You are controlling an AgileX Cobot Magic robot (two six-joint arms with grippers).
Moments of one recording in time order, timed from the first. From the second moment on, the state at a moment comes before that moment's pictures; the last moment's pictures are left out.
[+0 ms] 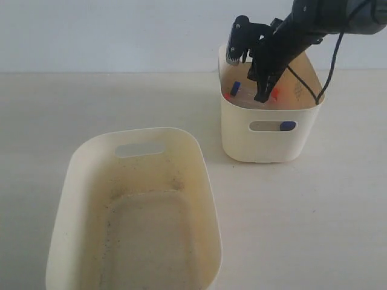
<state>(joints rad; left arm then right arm) -0.02 0.01 0.00 0.13 0.28 -0.02 0.16 2.17 -1.72 0.18 0.55 -1.24</state>
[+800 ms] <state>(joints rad) -0.02 0.01 0.00 0.13 0.28 -0.02 0.17 2.32 -1.73 0.22 0.33 -1.21</state>
